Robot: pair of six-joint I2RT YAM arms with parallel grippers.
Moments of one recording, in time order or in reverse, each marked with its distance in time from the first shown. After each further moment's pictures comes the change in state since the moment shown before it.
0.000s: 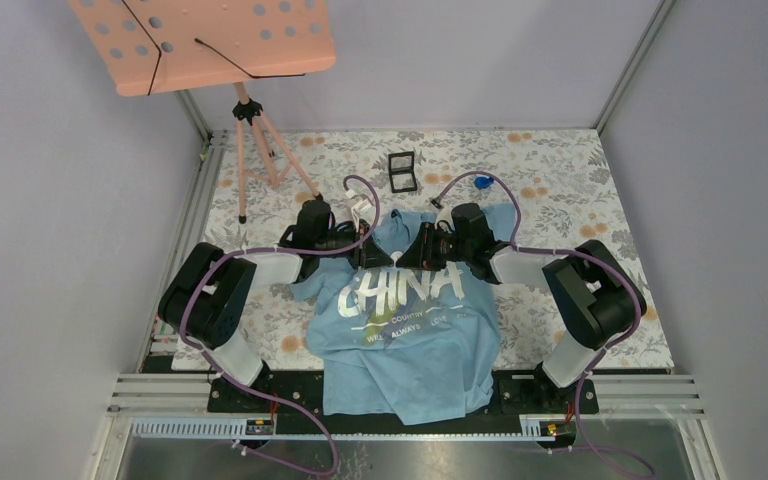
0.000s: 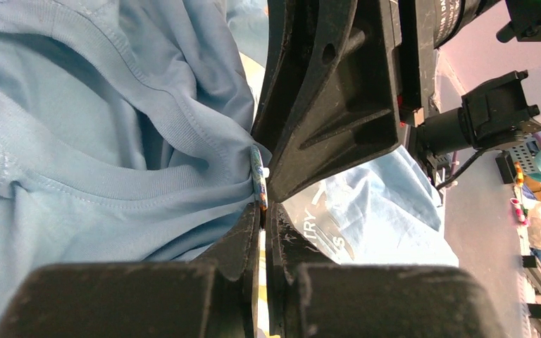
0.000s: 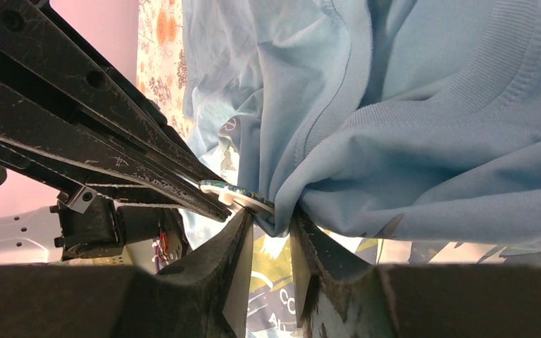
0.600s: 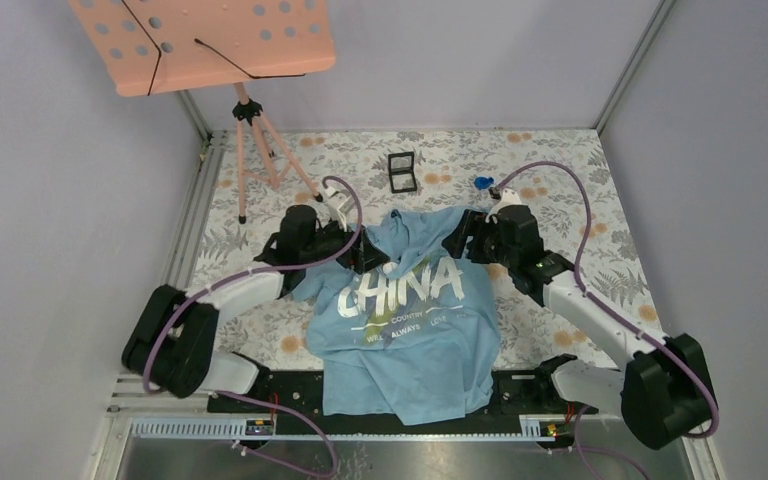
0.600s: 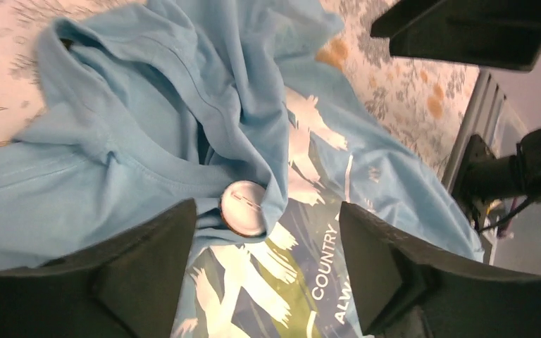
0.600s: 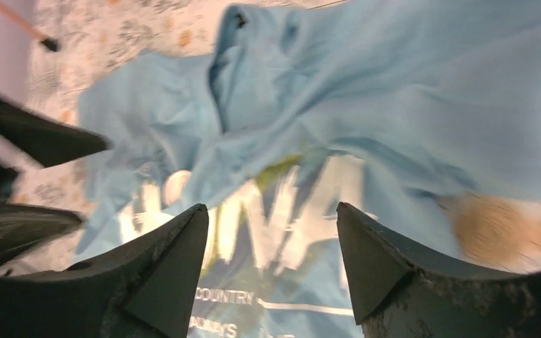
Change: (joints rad) left arm -0.006 -0.225 -0.060 -0.127 -0.249 0.042; right arm -0.089 -0.495 -0.076 -0.361 0.425 -0.172
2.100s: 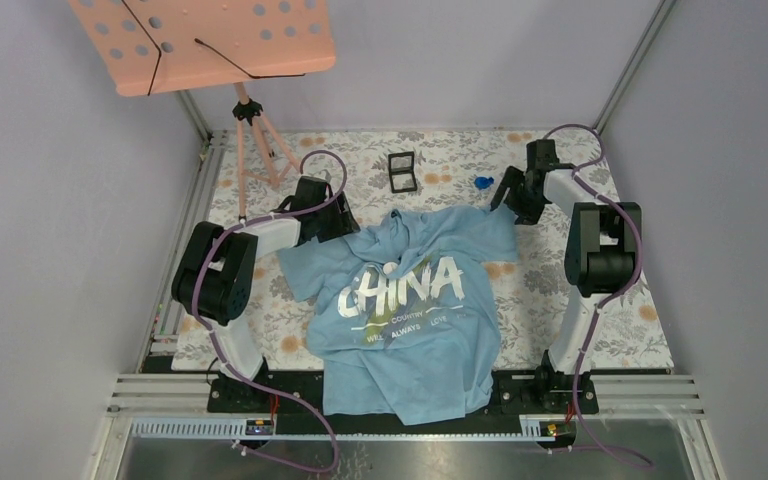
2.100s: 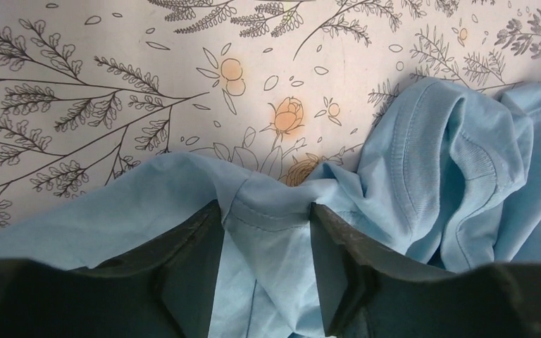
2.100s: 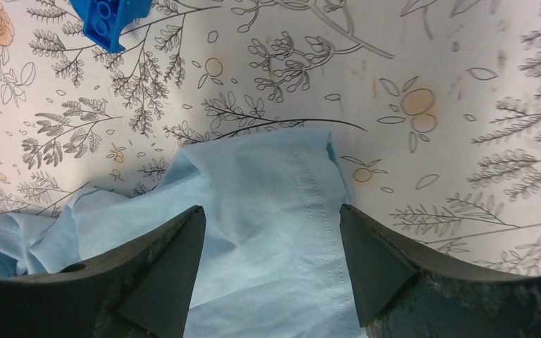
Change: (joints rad) left arm 0.130 0.375 0.367 -0.385 -0.510 -0.272; right arm -0.427 0.807 0.753 -0.528 0.048 -0.099
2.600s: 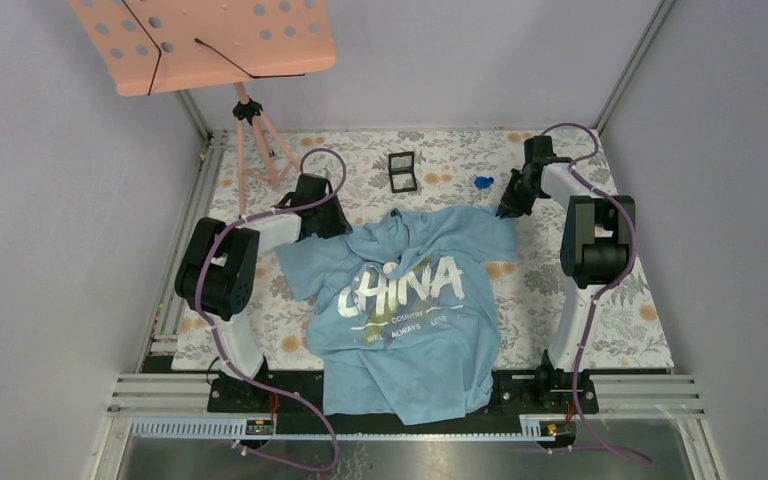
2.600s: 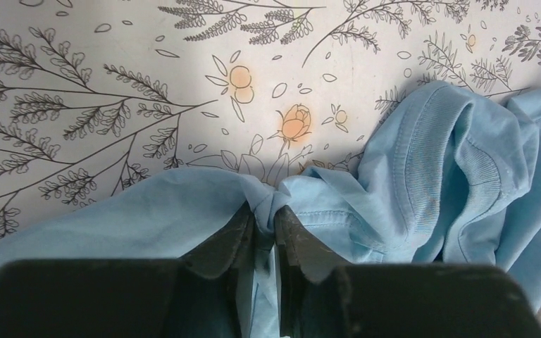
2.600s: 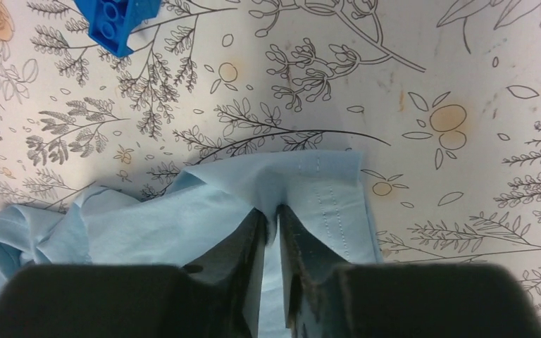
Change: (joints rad) left arm 0.009 0.033 0.042 -0.035 0.009 0.001; right arm 0.000 0.075 0.089 -0.068 -0.050 -0.013
